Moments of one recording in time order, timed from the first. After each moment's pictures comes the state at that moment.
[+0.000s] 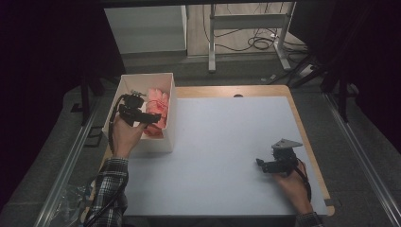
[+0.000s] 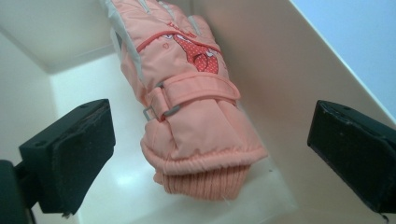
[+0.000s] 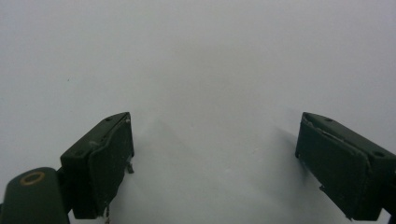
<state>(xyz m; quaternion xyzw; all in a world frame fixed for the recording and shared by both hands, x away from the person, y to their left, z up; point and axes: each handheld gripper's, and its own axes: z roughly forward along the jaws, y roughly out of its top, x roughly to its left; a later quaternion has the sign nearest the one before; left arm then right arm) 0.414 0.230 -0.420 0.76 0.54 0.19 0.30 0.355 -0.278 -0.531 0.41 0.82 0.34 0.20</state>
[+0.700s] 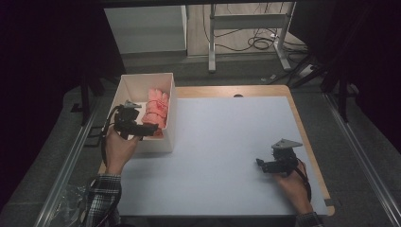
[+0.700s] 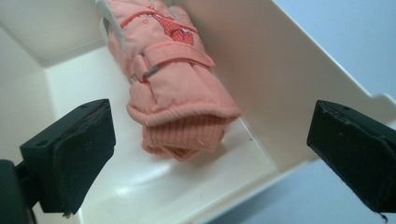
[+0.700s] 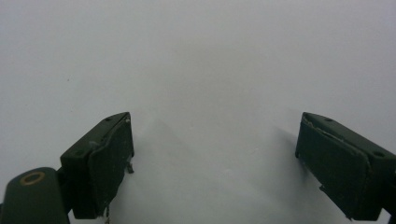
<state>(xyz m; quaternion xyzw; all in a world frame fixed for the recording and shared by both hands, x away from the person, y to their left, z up) 0.367 0.232 -0.424 0.77 0.51 0.20 0.33 0.355 -0.278 -0.531 0.41 0.83 0.34 0.20</state>
